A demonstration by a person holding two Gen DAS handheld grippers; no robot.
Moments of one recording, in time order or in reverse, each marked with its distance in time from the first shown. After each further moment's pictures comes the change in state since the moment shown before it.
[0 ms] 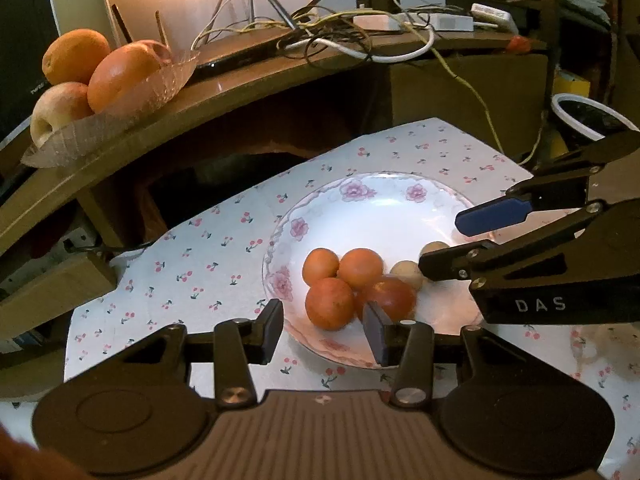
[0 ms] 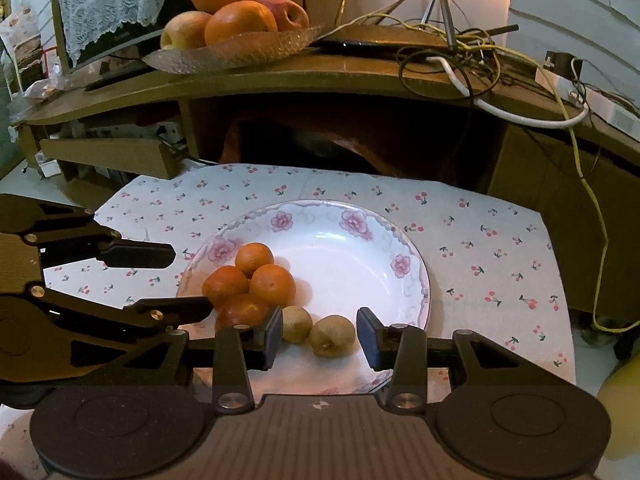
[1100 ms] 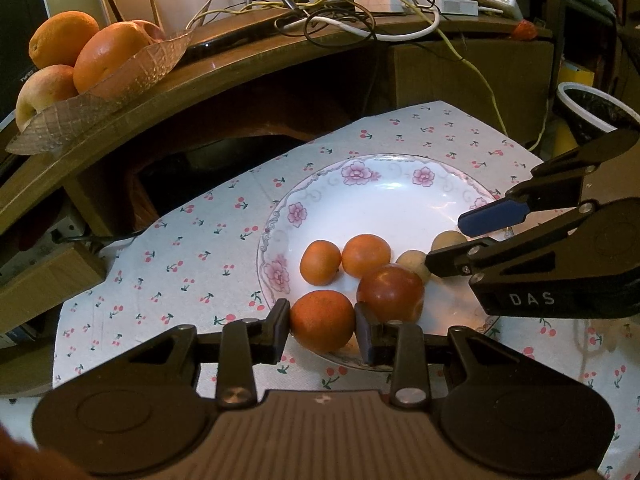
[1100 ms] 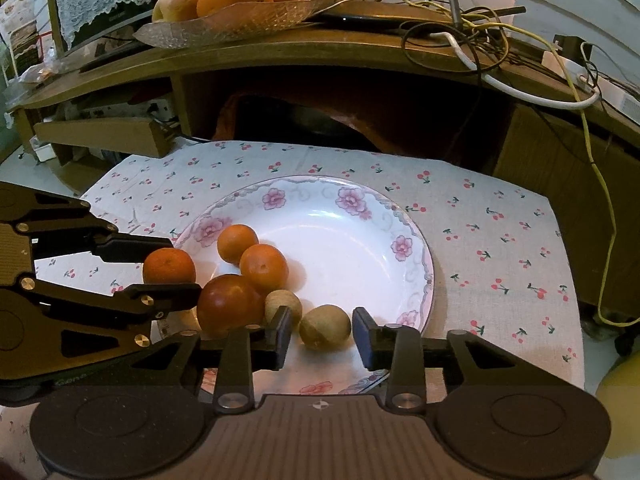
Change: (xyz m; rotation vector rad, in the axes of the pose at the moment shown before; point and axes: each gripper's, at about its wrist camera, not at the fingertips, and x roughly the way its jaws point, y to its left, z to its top) left arm 0.025 0.003 -0.003 -0.005 0.043 -0.003; right arm 0.024 -0.008 -0.001 -0.003 0.065 -0.009
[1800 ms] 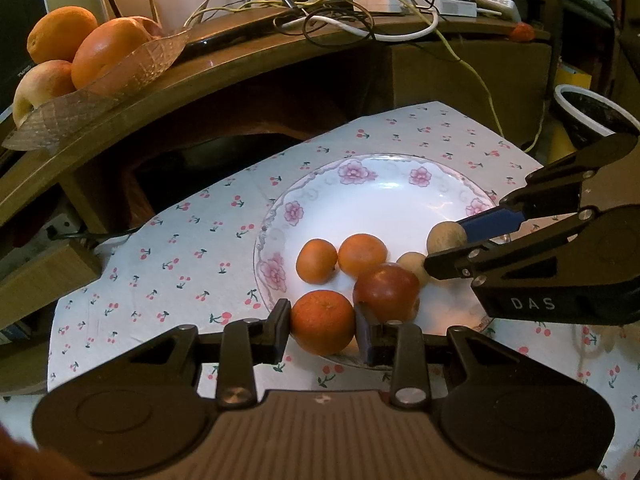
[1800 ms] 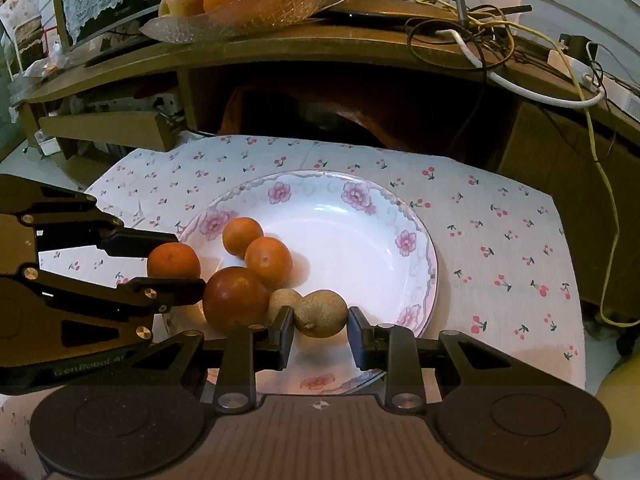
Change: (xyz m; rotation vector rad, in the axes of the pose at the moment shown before) left arm 0.000 0.001 0.001 -0.011 0.004 -0.017; right arm -0.001 0.001 -0.001 -0.013 0.009 0.016
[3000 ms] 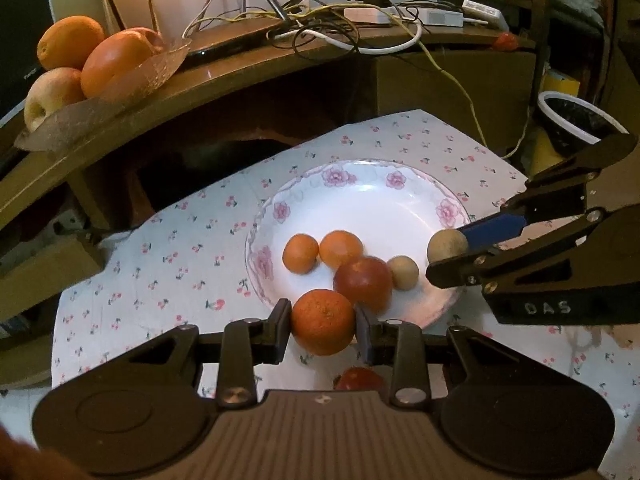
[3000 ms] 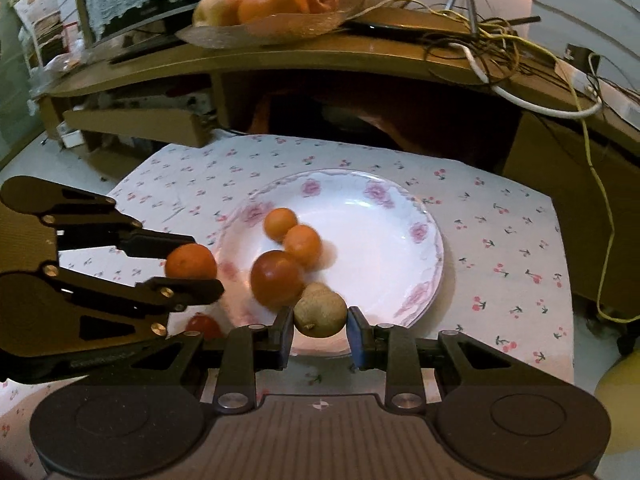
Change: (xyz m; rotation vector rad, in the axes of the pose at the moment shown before) left arm -0.027 -0.007 -0.004 -0.004 -0.012 -0.025; right arm -0.033 0.009 -0.005 -0.017 0.018 0.037
